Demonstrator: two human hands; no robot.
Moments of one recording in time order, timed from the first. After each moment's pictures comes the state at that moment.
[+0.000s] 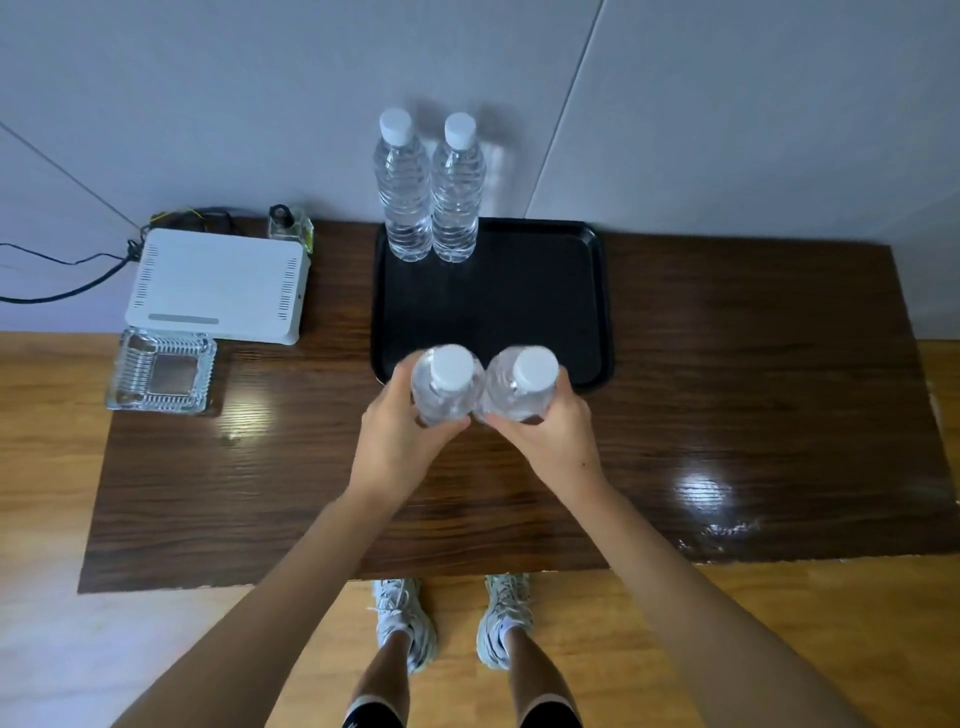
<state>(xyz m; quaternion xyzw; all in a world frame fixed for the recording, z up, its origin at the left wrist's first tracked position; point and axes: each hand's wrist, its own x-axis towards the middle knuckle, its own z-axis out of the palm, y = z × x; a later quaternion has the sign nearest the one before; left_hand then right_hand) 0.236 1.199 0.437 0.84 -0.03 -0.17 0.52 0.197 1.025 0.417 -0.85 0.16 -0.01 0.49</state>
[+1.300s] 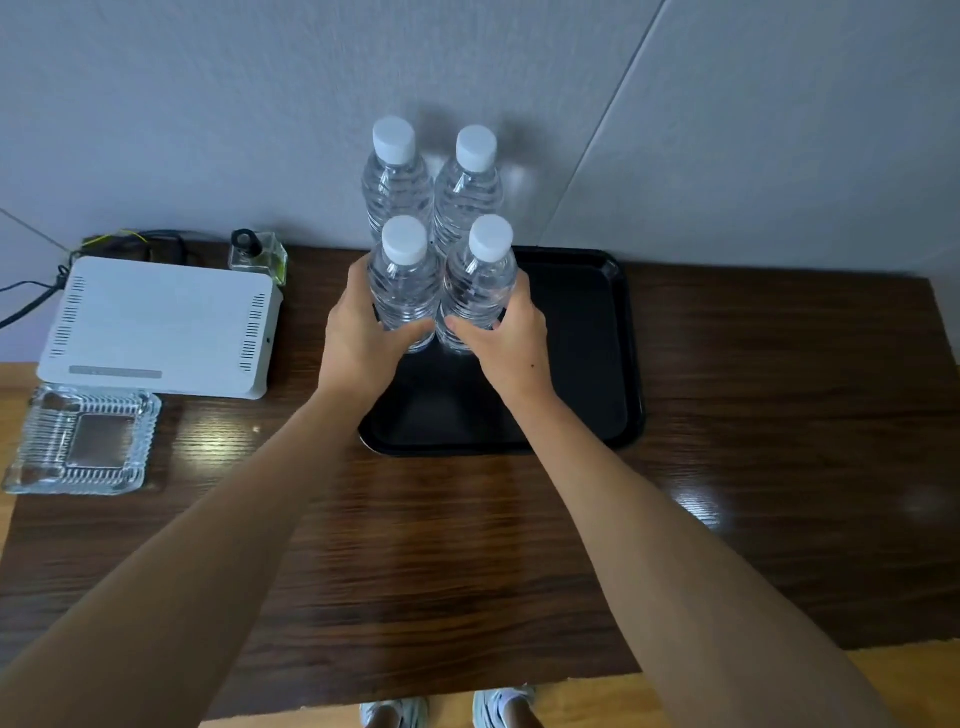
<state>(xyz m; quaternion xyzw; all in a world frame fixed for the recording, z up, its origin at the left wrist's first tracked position) 0.400 1.186 0.382 0.85 -0.01 -0.10 0.52 0.368 1.038 0.364 -0.82 0.18 -0.06 0.53</state>
